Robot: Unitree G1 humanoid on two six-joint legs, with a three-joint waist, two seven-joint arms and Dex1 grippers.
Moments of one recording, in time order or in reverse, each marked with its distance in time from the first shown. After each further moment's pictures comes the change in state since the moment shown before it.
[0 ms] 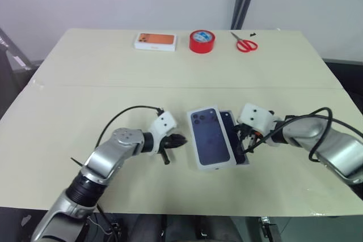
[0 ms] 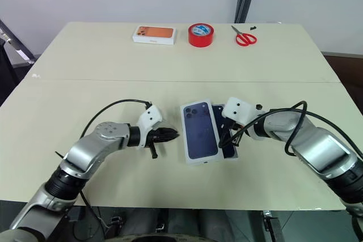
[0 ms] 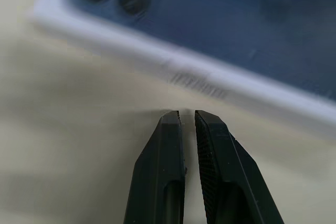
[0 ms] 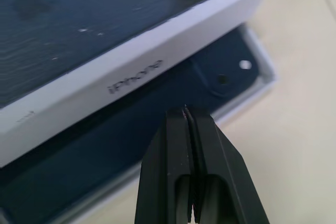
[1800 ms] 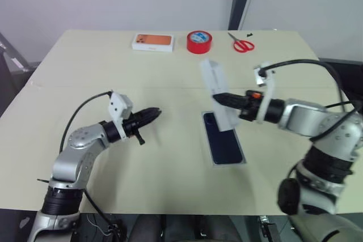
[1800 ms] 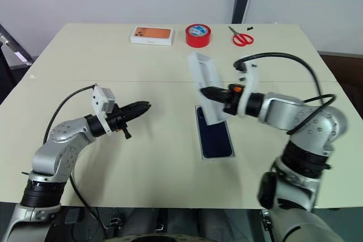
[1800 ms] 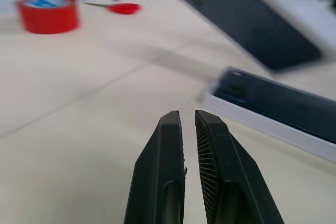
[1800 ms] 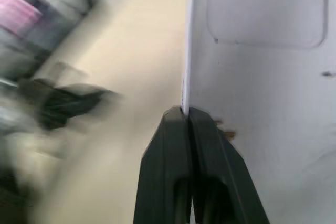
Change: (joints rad) left arm 0.128 0.031 0.439 0.080 -0.184 -0.370 -0.051; right arm -0.208 0.835 -0.762 0.205 0.977 0.717 -0.616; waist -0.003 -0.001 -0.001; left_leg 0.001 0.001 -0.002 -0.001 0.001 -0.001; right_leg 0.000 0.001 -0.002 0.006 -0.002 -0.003
